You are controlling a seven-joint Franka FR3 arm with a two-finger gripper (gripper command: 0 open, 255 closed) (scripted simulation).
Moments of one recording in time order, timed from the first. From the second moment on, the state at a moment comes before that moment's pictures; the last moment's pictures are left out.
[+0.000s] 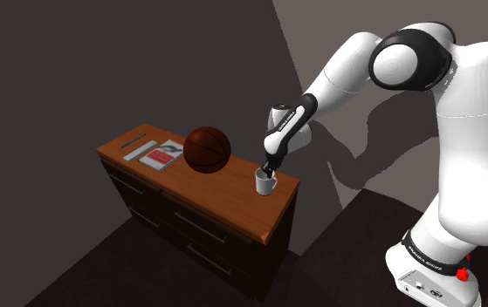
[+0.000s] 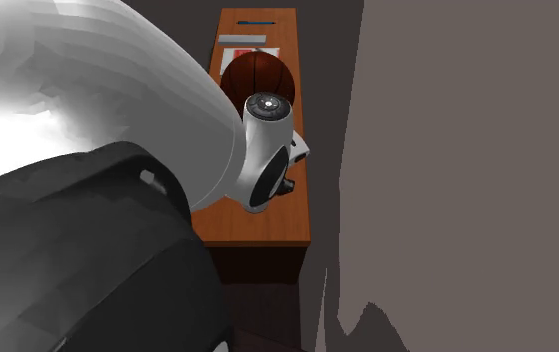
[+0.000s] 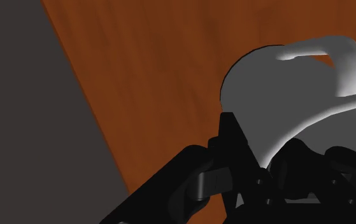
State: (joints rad) arm 0.01 0.48 0.01 -2.19 0.14 2.73 -0.16
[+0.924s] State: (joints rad) arm 0.02 0.32 -0.01 -2.21 0.12 2.59 -0.14
